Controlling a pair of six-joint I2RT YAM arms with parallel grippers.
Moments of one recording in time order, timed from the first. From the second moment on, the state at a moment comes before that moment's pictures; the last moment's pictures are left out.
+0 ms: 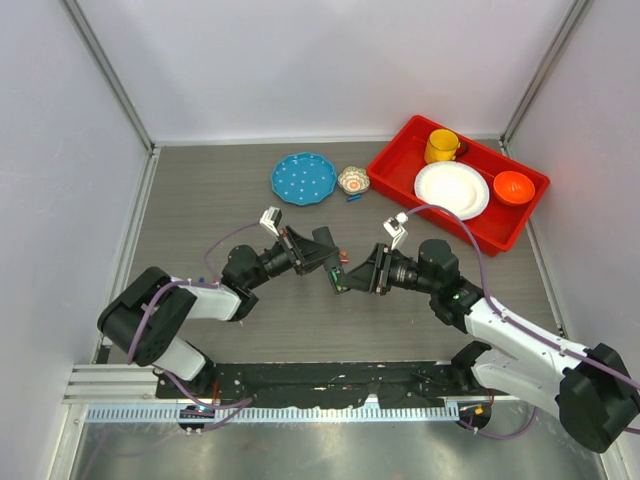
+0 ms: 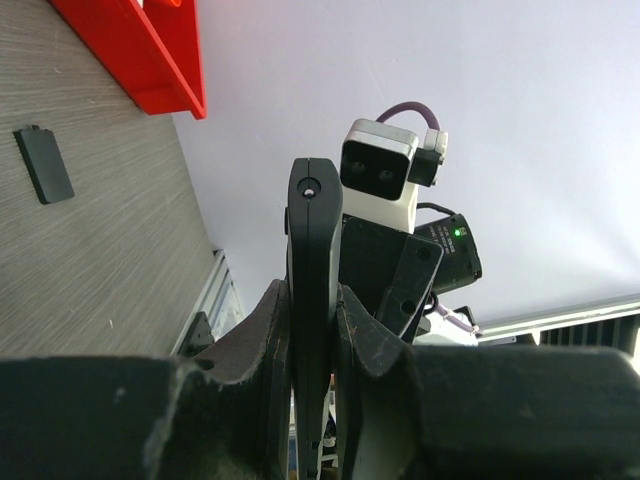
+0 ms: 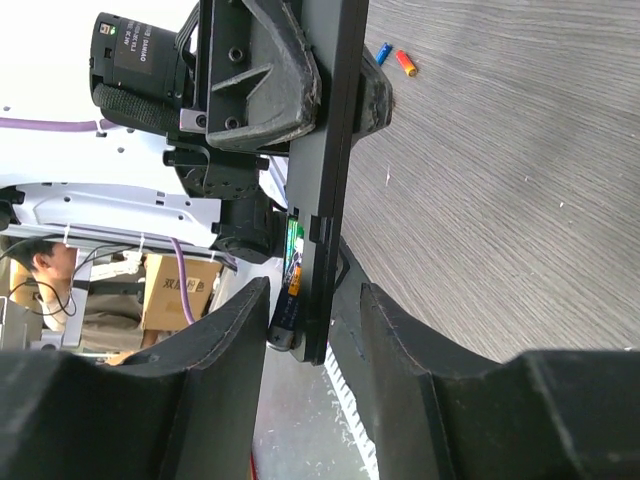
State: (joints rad) left arm -0.63 1.52 0.39 1.29 0.44 -1.49; right arm 0.62 0.95 0.44 0.32 -0.59 0.95
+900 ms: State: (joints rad) left arm -0.64 1.52 0.39 1.28 0.42 -1.47; right arm 0.62 0.99 0.44 0.34 -0.58 0.97
